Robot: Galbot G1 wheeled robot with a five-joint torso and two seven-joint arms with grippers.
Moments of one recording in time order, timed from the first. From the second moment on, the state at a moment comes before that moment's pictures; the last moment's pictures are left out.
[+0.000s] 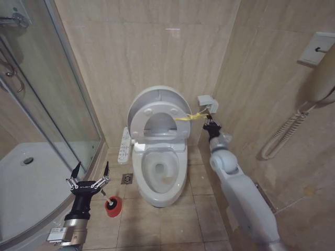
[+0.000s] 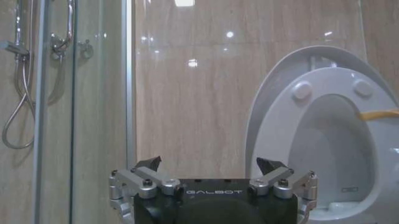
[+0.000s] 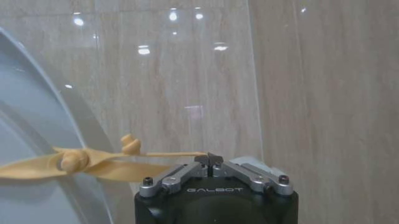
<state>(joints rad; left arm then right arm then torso) 1.63 -1.28 -0.61 -2.18 -0.19 -0.26 -0.13 -0.66 1.25 0.31 1.58 0.43 -0.07 0.29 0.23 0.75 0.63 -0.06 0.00</state>
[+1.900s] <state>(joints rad) 1.63 -1.28 -0.61 -2.18 -0.19 -0.26 -0.13 -0.24 1.38 0.15 1.13 0.35 0.00 0.27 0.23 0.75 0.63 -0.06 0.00</state>
